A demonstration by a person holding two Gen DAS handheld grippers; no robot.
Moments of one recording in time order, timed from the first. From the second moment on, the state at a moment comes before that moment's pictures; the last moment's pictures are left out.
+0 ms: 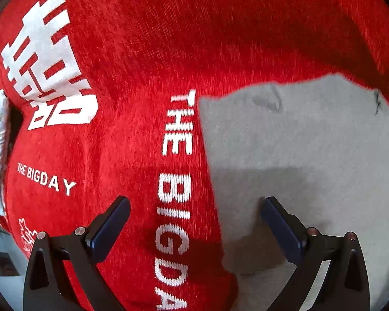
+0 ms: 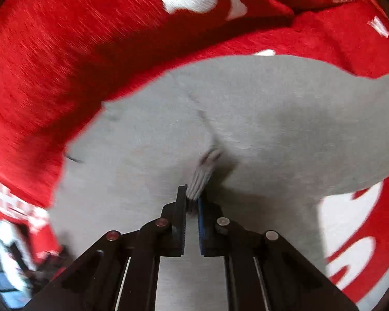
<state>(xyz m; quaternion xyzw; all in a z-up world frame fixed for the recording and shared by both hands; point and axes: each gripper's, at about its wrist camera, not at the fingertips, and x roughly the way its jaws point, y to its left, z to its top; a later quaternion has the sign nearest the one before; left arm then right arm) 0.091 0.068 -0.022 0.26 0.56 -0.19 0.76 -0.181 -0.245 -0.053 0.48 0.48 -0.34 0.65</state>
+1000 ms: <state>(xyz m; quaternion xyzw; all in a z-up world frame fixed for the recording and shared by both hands) -0.031 -0.040 -0.002 0.28 0.59 -0.33 0.68 -0.331 -0.256 -0.035 0.60 0.43 -0.37 0.57</state>
